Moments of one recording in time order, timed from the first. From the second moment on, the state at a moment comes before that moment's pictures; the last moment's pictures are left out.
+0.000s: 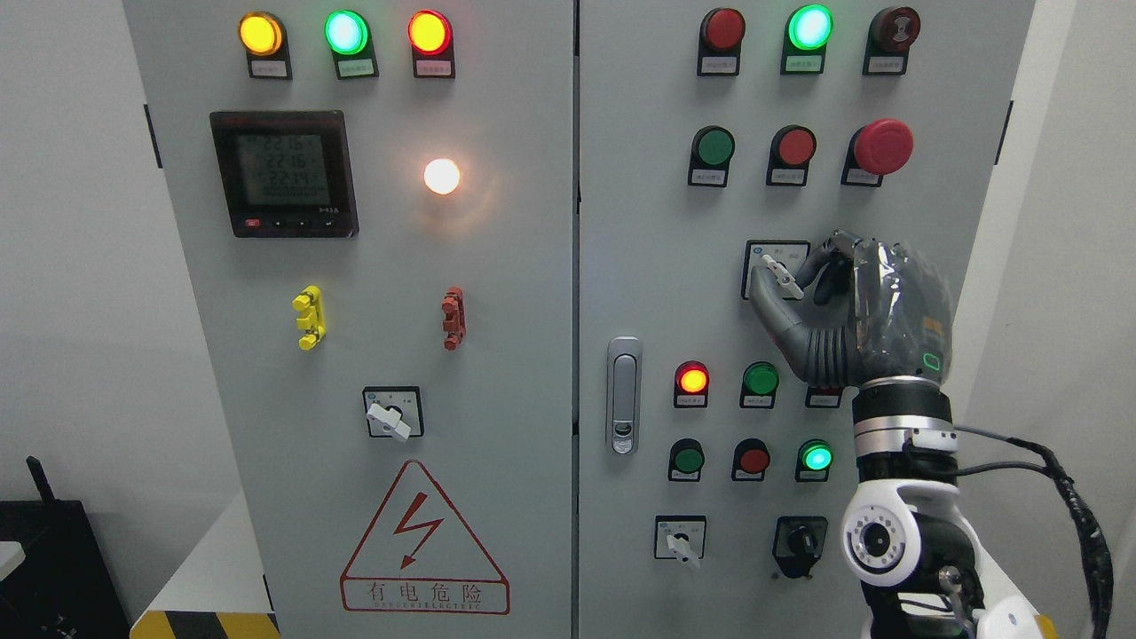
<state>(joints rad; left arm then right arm) 0.04 -0.09 0.00 0.00 0.00 -0.09 0.11 -0.74 -0.07 0.16 -1.78 0.90 0.40 -0.04</state>
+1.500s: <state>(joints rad) 0.04 -0.09 0.00 0.00 0.00 -0.09 0.10 -0.75 -0.07 0.16 -1.77 0.90 0.40 -0.02</state>
